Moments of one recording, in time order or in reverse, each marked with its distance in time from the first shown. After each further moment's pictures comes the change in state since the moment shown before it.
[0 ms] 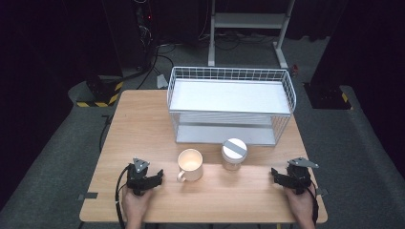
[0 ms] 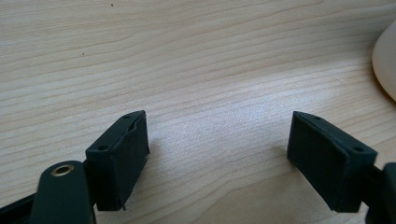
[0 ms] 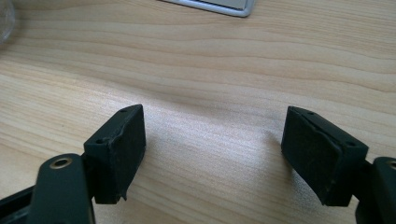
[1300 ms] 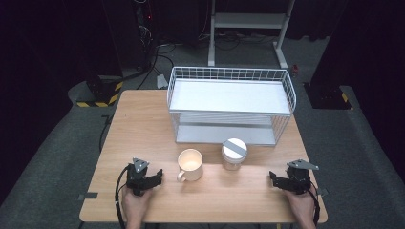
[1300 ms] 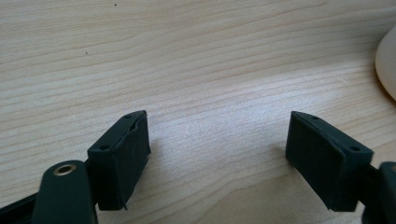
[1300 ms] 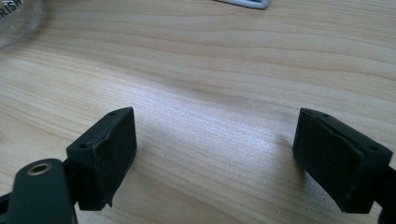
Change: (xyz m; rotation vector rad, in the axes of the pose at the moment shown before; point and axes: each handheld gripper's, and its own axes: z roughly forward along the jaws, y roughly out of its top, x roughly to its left) left arm 0.001 0.000 0.000 0.000 0.006 -0.007; right arm 0.004 -0.005 -0.005 0.012 0.049 -0.002
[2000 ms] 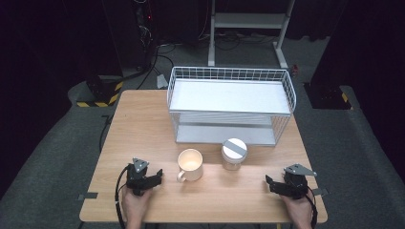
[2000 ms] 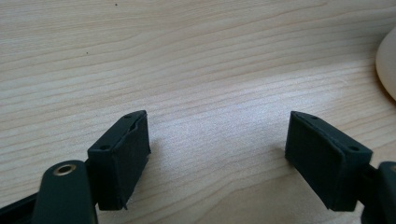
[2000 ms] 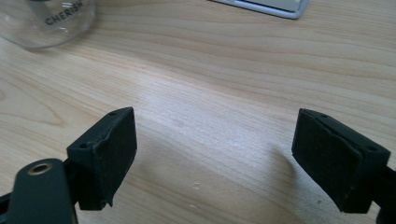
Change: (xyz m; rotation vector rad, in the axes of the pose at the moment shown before) left arm 0.000 0.000 0.000 0.000 0.001 -0.003; right arm 0.018 -0.008 -0.009 -0.051 0.046 -0.049
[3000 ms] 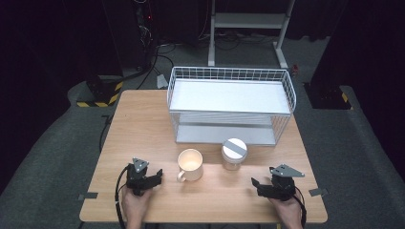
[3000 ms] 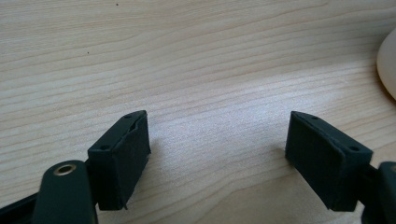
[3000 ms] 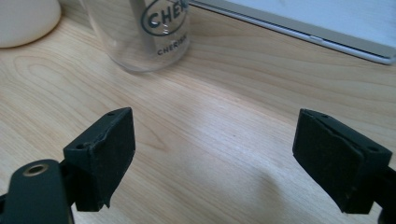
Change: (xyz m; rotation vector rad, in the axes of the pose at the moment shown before) left arm 0.000 0.000 0.000 0.001 0.003 0.001; right arm 0.040 0.014 -0.001 -0.044 0.134 -0.078
